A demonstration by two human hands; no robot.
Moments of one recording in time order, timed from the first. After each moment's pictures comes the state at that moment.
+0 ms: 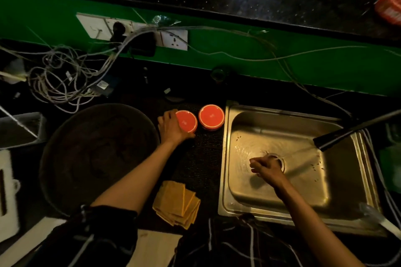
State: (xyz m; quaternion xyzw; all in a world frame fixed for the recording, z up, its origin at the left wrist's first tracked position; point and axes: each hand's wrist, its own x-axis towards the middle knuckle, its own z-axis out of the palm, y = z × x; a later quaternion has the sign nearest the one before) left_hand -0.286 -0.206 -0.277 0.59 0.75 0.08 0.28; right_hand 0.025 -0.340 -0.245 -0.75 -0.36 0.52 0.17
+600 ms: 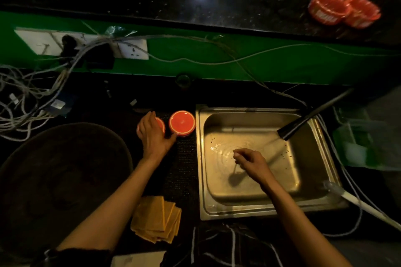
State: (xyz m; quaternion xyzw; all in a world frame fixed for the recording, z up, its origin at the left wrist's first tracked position) left_hand -0.257 -0.214 -0.285 0.66 0.69 0.21 0.23; right_hand 0.033 -0.344 -0.205 -0.77 -0.40 0.45 0.22
